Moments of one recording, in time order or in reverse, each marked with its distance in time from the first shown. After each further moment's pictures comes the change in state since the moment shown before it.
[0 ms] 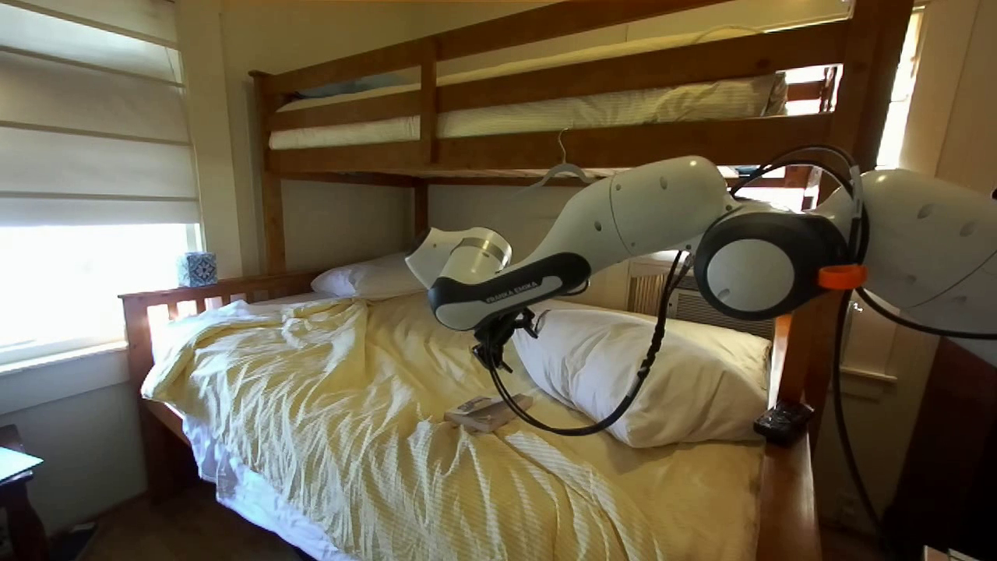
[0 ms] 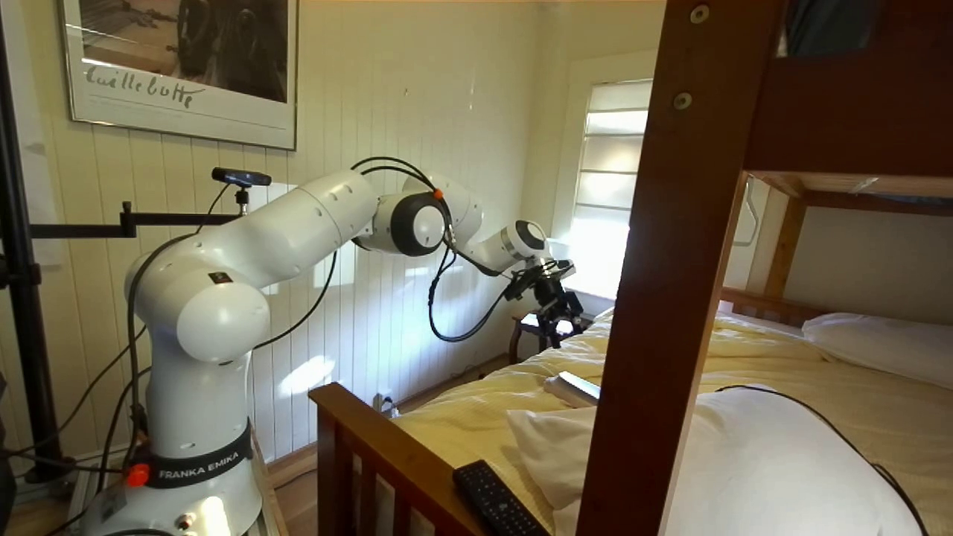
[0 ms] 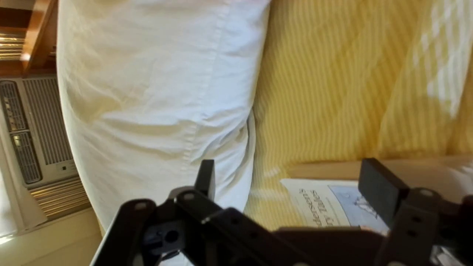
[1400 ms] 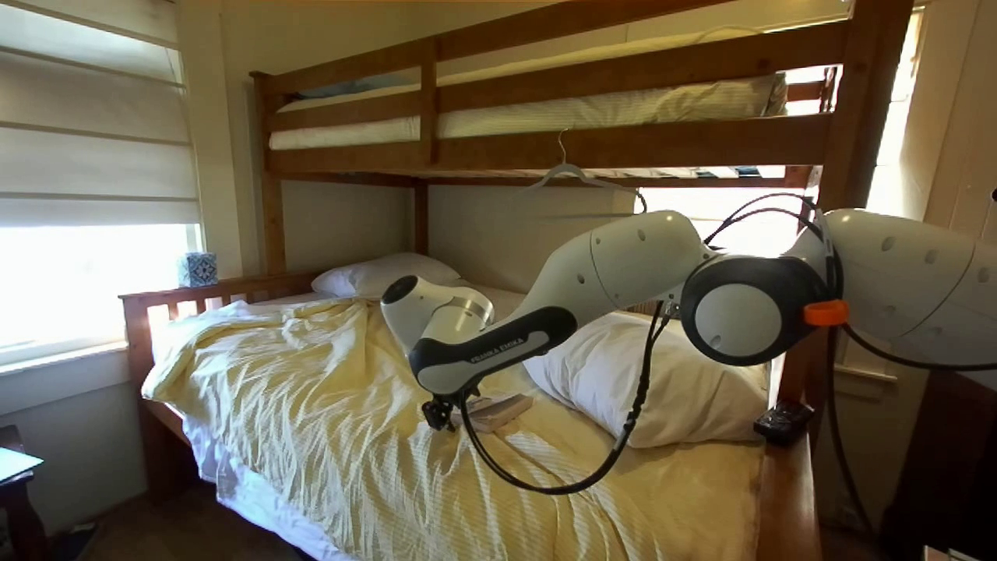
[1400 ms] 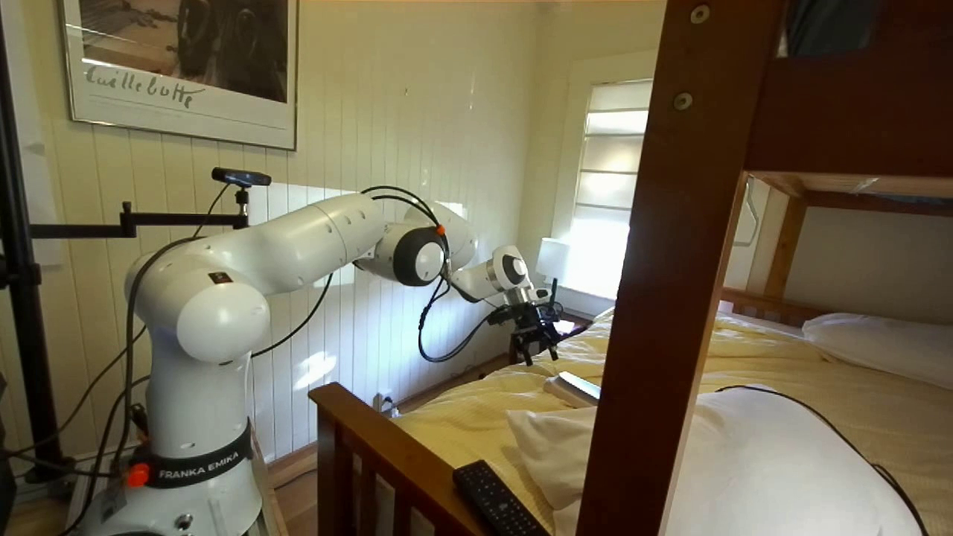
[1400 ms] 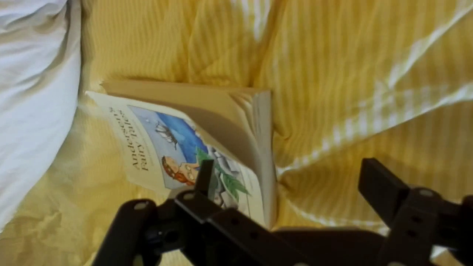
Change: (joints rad) arm -0.001 0.162 0.132 0.049 0.009 0.343 -0.128
